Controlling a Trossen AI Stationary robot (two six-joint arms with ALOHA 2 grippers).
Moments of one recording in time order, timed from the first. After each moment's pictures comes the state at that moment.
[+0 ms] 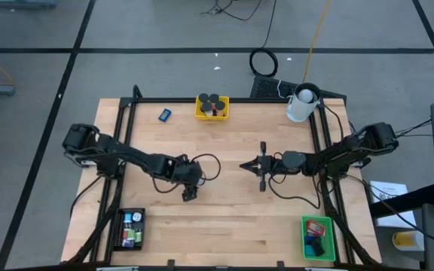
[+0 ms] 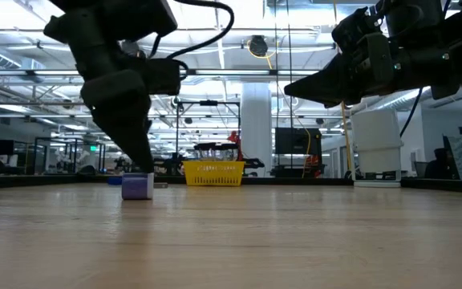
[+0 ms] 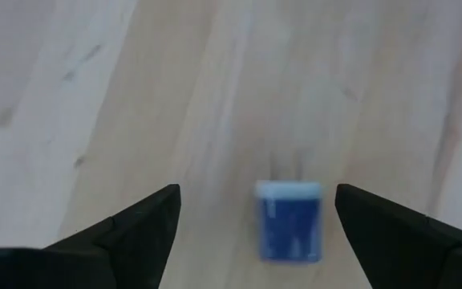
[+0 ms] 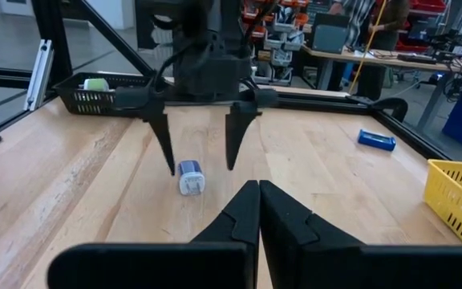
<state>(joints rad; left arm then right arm) -0.19 1.61 0.87 -0.38 -0.16 -0.41 0.11 1.44 0.32 1.02 0.16 -0.06</state>
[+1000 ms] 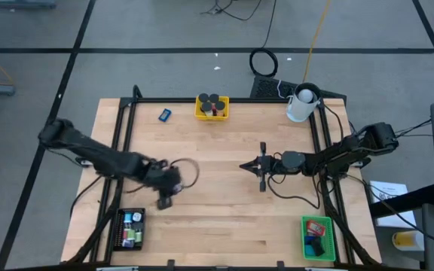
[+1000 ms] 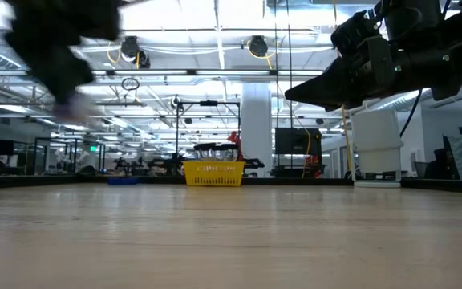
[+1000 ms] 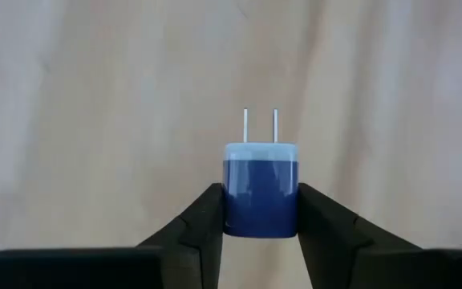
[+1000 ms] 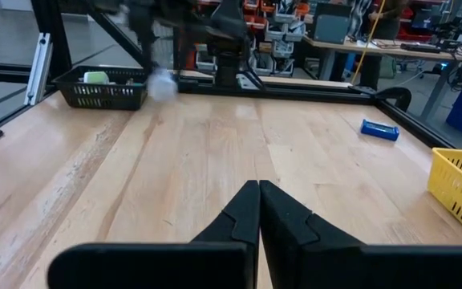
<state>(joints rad) -0.32 1.32 0.87 -0.67 -0.03 -0.53 0.11 1.44 0.32 1.00 0.16 -0.04</state>
